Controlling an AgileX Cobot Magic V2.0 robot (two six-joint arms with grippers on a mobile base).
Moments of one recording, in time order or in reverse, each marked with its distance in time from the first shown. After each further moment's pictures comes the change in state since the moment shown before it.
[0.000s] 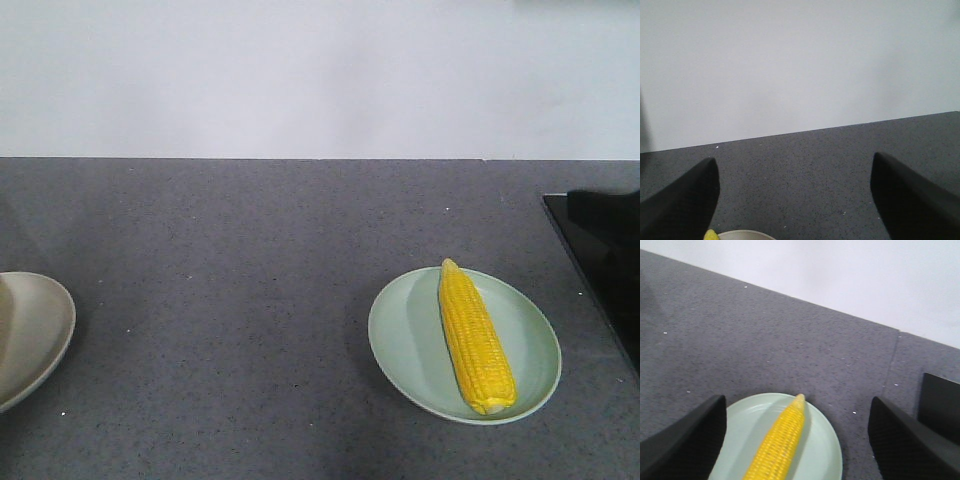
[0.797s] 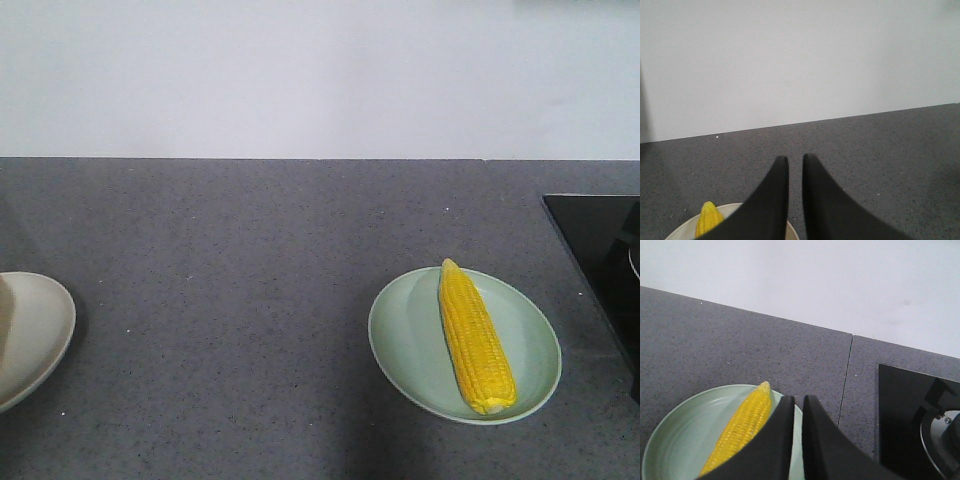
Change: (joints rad) left arm 0.000 -0.253 0.292 0.000 -0.104 0.004; right arm 0.000 -0.327 0.442 0.019 -0.334 -0.042
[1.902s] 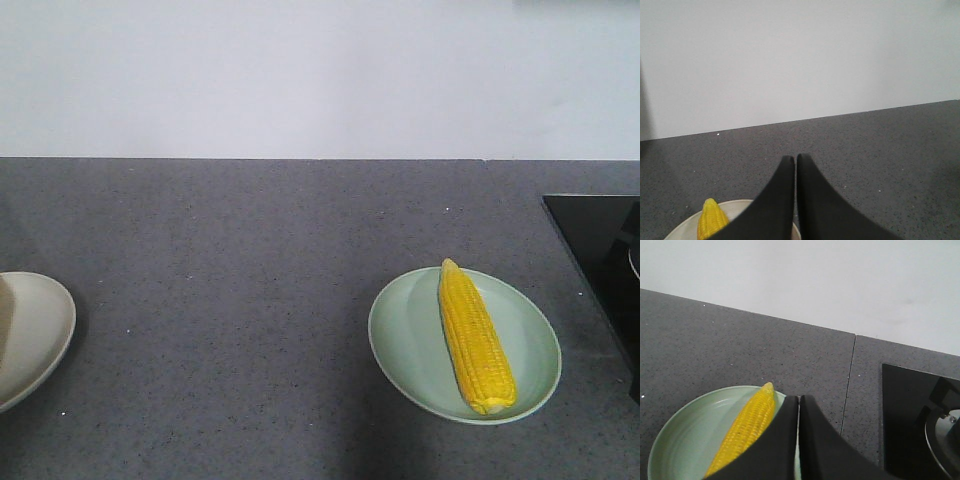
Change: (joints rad) left arm 0.000 0.000 0.000 0.008 0.011 0.000; right arm 0.000 0.000 0.000 0.018 0.001 0.000
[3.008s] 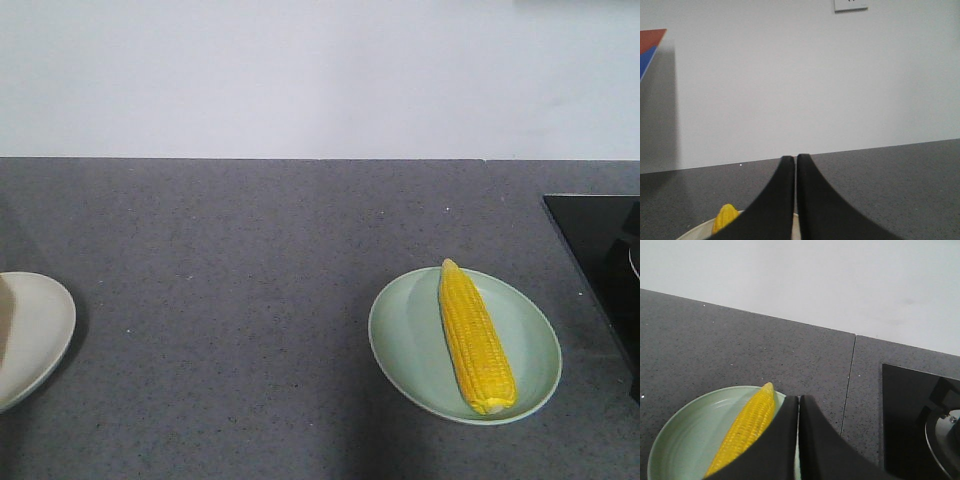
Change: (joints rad) left arm 0.095 -0.347 0.523 0.014 -0.472 0.012; right arm 0.000 0.000 0.000 0.001 0.001 0.000
